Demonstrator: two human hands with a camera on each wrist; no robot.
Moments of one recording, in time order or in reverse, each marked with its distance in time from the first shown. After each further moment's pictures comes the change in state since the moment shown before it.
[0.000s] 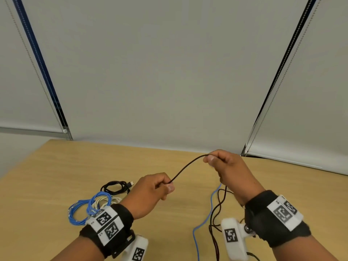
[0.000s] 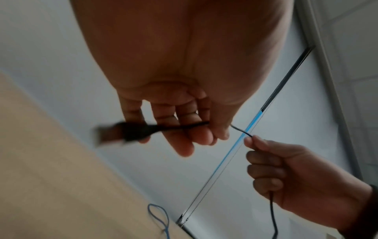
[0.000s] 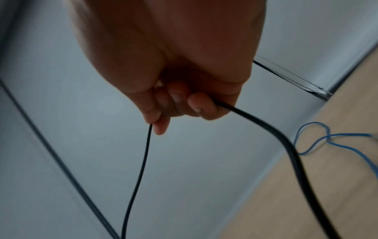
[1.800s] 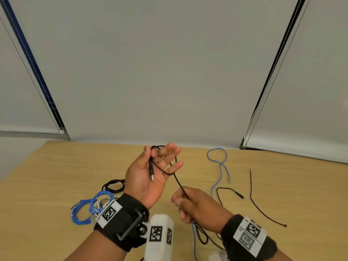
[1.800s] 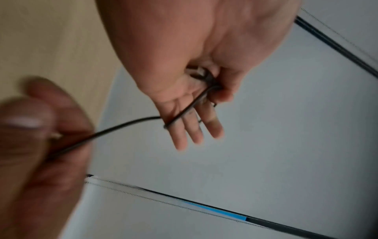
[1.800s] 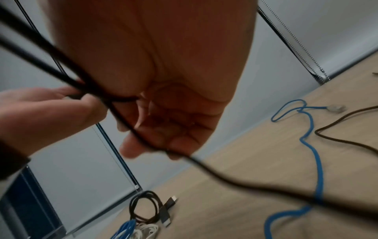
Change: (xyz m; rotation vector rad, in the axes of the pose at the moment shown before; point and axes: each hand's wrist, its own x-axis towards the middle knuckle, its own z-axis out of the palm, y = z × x) left_hand 0.010 0.043 0.000 -1.432 0.091 0.060; right_hand -0.055 0.029 0.069 -0.019 -0.531 0.193
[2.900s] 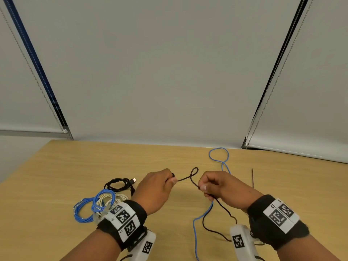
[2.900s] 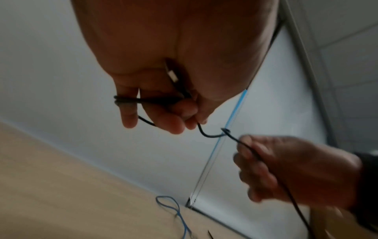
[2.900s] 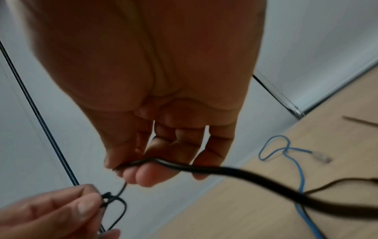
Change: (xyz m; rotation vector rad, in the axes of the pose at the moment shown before) left_hand 0.002 -0.023 -0.049 1.907 -0.104 0.071; right_hand -0.002 0.009 -0.072 -0.066 0.042 -0.044
